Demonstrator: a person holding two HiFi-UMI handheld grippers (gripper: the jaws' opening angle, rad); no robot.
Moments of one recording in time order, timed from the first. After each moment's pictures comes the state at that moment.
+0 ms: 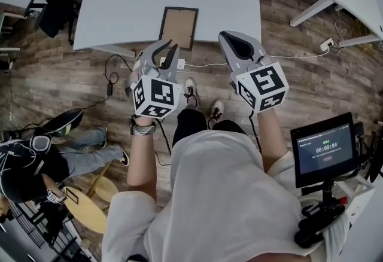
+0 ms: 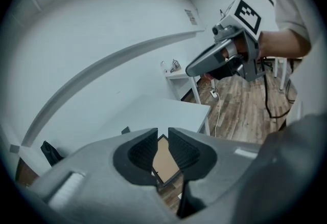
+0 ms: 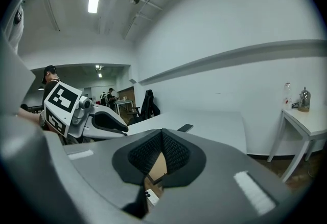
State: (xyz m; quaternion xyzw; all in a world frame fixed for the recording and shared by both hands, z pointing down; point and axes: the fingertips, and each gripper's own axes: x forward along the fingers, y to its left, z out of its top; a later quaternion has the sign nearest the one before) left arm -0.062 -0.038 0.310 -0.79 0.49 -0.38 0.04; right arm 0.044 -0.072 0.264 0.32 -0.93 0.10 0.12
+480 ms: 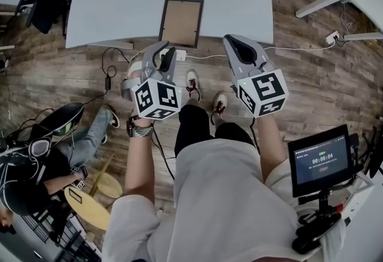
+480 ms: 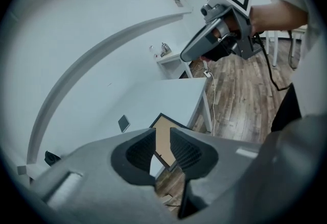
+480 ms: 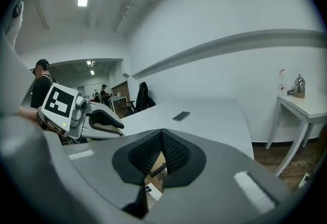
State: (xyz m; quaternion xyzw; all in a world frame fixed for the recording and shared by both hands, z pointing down) left arm -0.081 -0.037 0.379 -0.76 0.44 -0.47 0.06; right arm 0.044 -0.077 0.325 0.35 -0.92 0.14 0.15
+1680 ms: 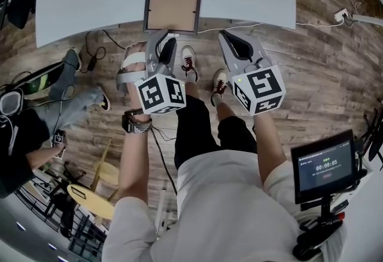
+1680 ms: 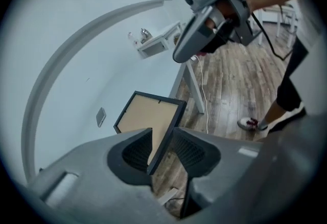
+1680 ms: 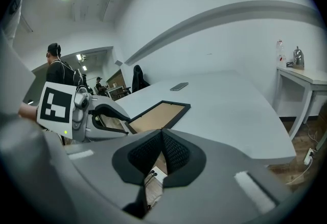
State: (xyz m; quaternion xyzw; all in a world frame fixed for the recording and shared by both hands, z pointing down) left arm -0.103 -0.062 0.566 -0.75 0.36 -0.55 0.07; right arm 0.004 -0.092 0.523 0.34 -0.89 0.22 0.21
